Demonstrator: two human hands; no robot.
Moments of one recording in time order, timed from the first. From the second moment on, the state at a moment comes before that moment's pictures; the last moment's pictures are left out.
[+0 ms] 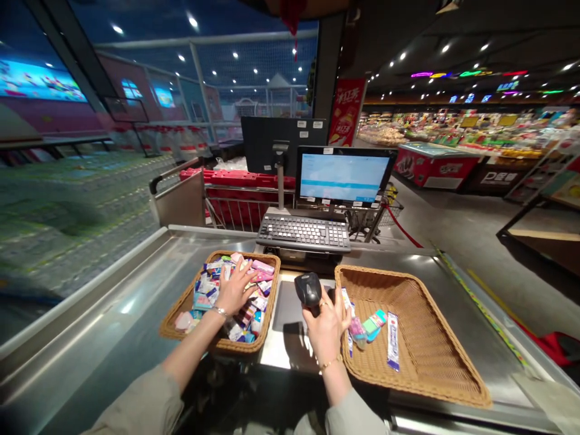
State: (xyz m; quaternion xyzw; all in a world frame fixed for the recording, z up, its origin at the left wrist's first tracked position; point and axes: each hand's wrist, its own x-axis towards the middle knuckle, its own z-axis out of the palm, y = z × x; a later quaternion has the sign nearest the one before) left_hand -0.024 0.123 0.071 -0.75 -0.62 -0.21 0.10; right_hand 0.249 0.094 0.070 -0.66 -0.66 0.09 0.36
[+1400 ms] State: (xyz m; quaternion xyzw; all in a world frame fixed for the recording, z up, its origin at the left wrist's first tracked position) left_hand -0.162 0.193 0.113 -0.87 -0.49 0.00 0.05; right_hand 0.233 0.104 0.059 -0.68 -0.64 0.05 0.36
